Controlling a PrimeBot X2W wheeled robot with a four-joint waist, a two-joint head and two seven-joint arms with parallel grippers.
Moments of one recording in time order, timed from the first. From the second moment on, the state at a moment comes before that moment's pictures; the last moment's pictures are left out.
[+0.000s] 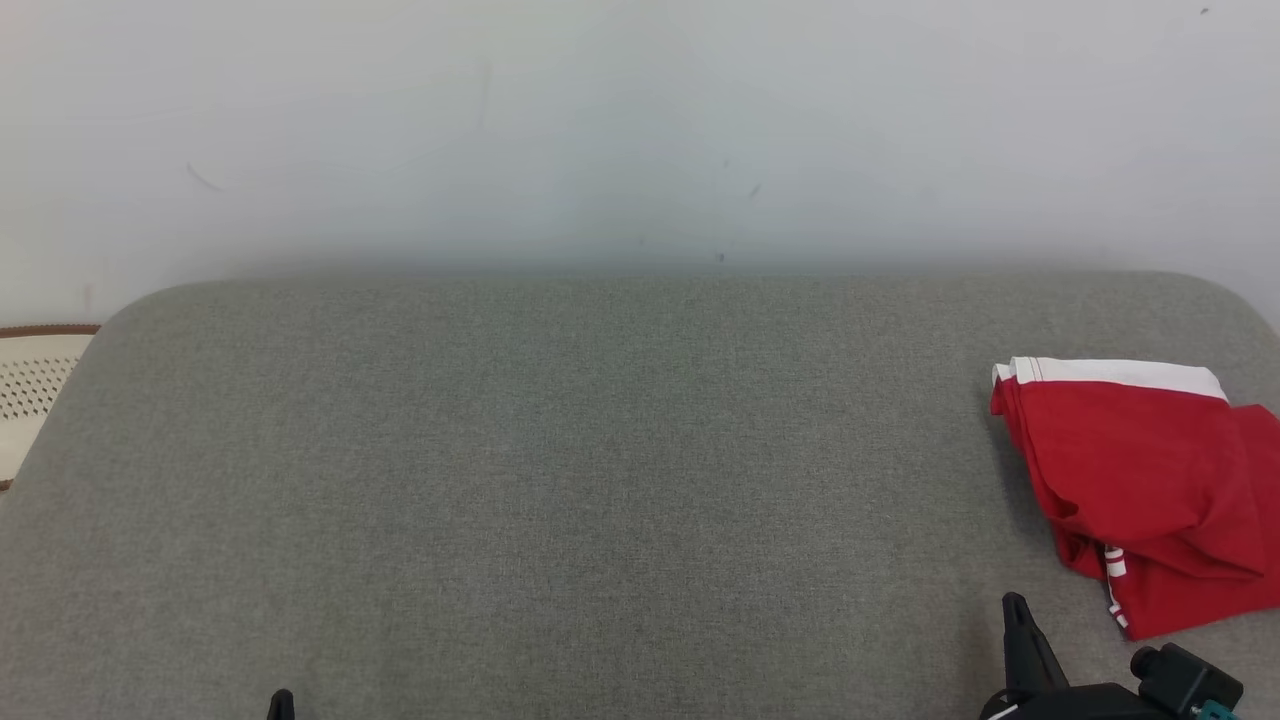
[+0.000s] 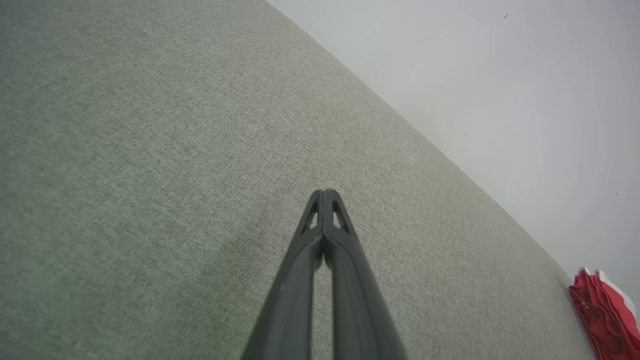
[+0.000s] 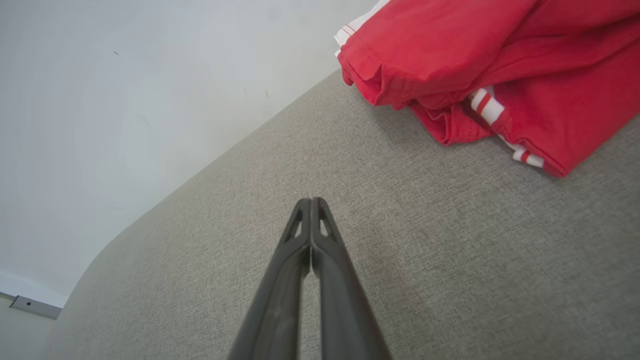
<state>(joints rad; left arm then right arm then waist) -0.02 0.04 0.07 0.27 -0.65 -0.03 -0.13 -0.07 -0.07 0.08 0.34 0.58 0.13 -0.13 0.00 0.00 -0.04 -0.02</state>
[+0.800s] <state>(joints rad) -0.05 0.04 0.08 0.27 -0.97 -0.06 -0.05 -0.09 -0.06 0.01 0.31 0.93 0.13 -0.04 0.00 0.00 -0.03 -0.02</state>
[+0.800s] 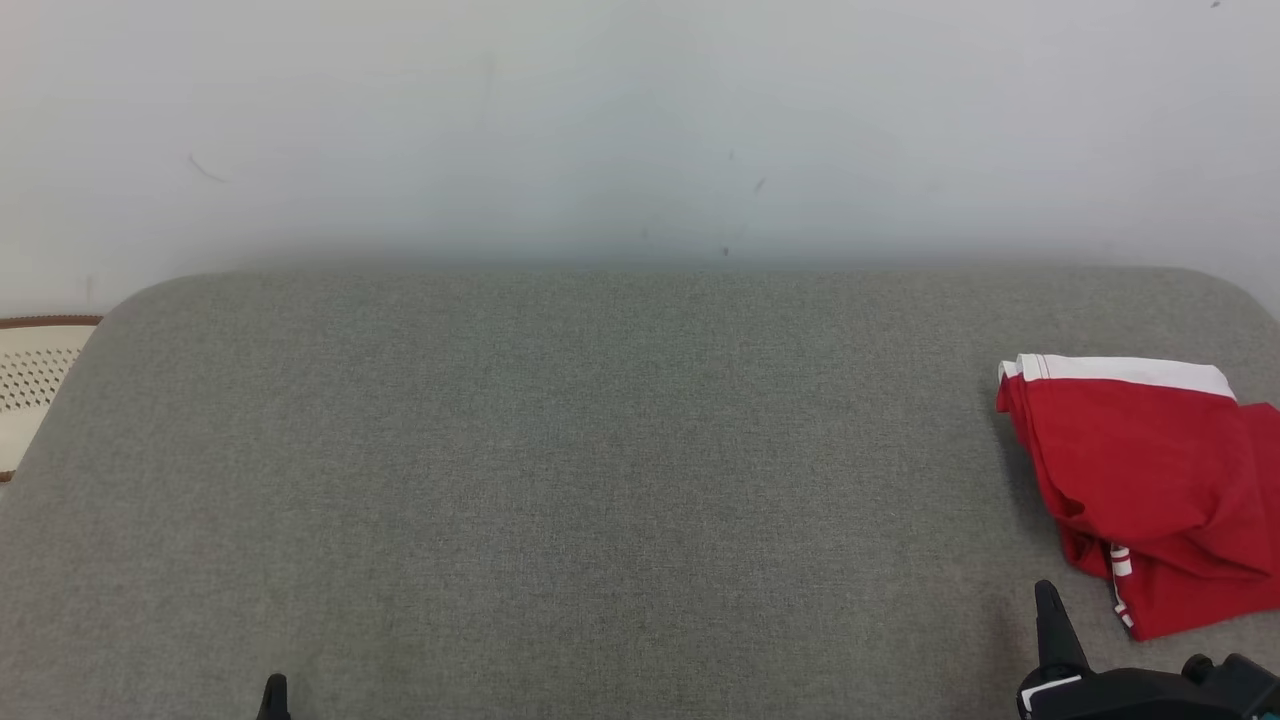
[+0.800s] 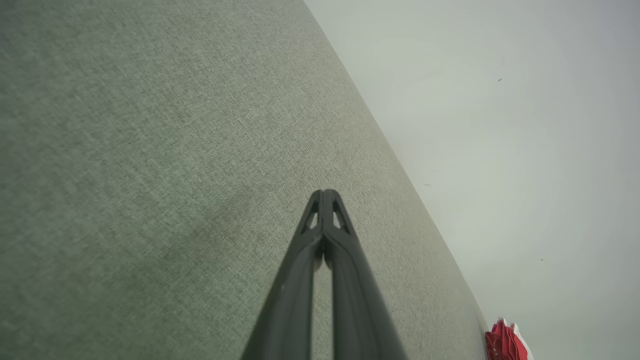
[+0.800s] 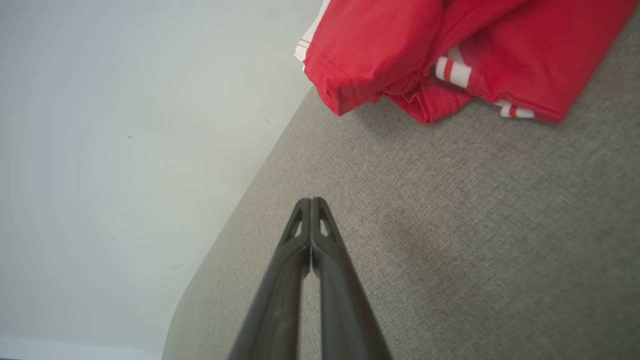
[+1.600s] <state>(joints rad) -0.08 0.04 0.09 0.26 -1.22 -0.09 0.01 -0.10 -0.06 -0.04 0.30 1.19 0.13 0.02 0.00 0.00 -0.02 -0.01</state>
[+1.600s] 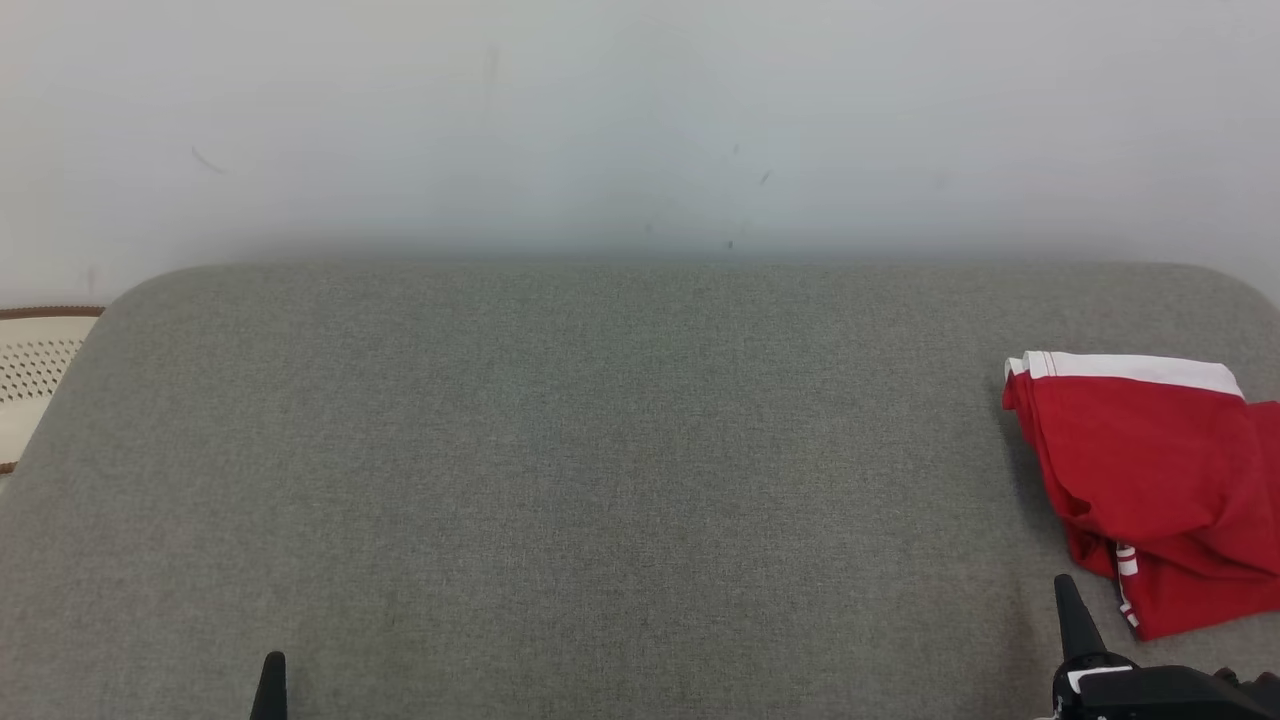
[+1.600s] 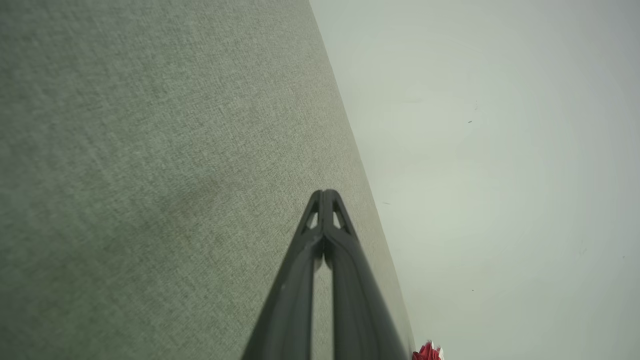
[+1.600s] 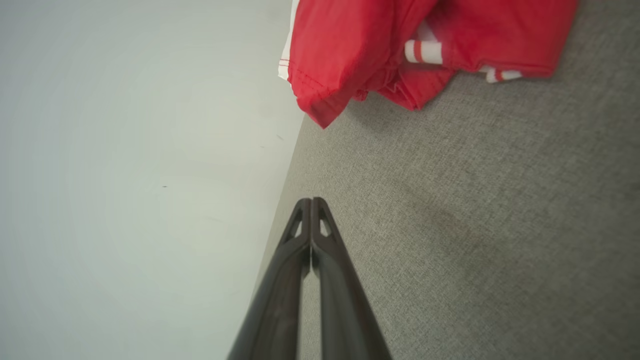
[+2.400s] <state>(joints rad) -0.10 0.05 0.10 0.26 -1.43 -0.11 0.06 -0.11 -0.06 -0.09 0.28 1.42 0.13 0.08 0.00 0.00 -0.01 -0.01</state>
